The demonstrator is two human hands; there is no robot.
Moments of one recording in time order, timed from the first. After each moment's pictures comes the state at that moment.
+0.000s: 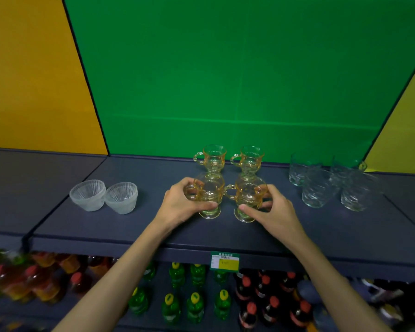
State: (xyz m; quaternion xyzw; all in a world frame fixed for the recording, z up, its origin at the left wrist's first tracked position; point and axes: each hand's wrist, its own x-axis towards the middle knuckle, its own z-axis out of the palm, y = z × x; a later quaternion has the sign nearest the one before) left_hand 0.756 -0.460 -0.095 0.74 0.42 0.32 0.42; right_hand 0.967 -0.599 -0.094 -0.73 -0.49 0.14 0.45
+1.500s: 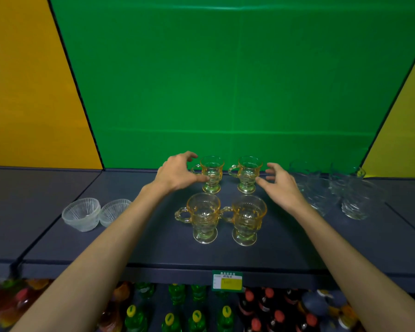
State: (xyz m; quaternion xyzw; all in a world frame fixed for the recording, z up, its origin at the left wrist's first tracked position) left_hand 0.794 -0.365 -0.031 0.86 0.42 0.22 0.19; right_hand 1.029 -0.528 -0.058 -0.78 -0.47 0.10 0.41
